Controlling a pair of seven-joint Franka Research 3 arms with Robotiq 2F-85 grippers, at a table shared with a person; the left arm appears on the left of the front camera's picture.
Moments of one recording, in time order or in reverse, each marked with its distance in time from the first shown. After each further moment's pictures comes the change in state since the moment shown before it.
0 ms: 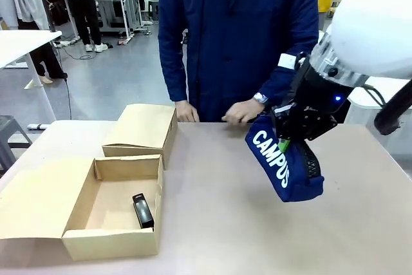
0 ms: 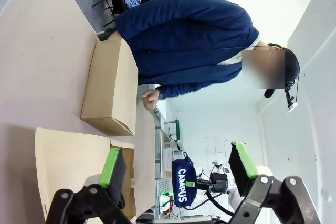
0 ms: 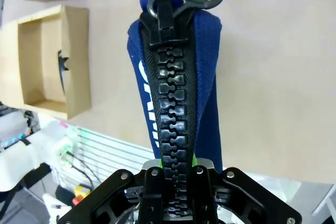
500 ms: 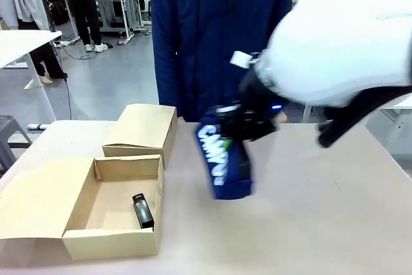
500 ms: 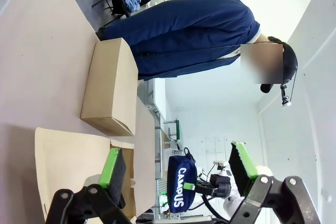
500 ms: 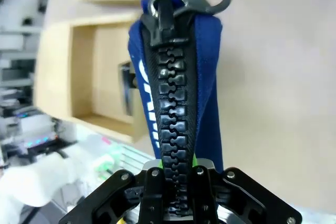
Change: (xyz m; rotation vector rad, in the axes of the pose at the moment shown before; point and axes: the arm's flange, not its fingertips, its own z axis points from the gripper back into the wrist) left arm 0.000 0.000 0.000 0.000 0.000 0.000; right arm 0.001 0.113 -0.045 0.182 -0.099 0.043
